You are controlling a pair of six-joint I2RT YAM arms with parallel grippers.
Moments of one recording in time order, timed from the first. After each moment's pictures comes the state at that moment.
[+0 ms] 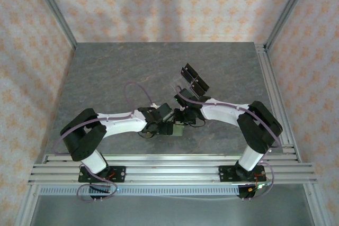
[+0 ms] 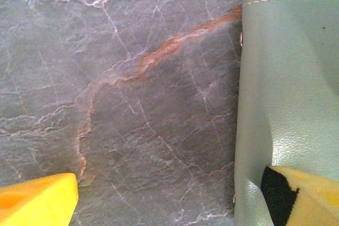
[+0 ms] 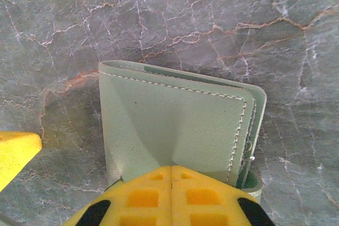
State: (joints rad) left arm -0.86 1.63 0.88 -0.53 -0.13 -0.83; right arm 0.77 1.68 0.97 -0.46 -0.22 0.77
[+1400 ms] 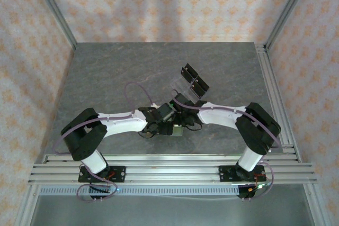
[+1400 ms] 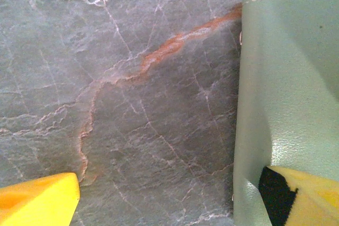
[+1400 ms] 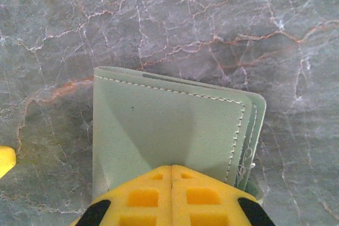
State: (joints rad) left arm -0.86 1.64 0.88 -0.55 -0.14 -0.83; right arm 0.85 1.68 0.96 -0.43 -0.06 0.78
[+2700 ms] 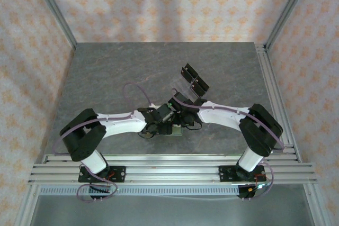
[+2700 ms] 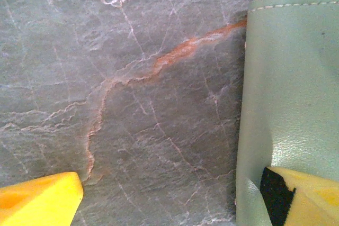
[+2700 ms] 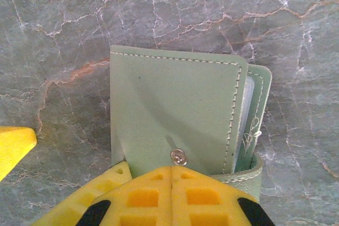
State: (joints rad) left arm -0.86 1.62 0.86 -0.53 -0.16 -0.88; right arm 0.87 1.66 1.01 -0.52 -0.07 0.82
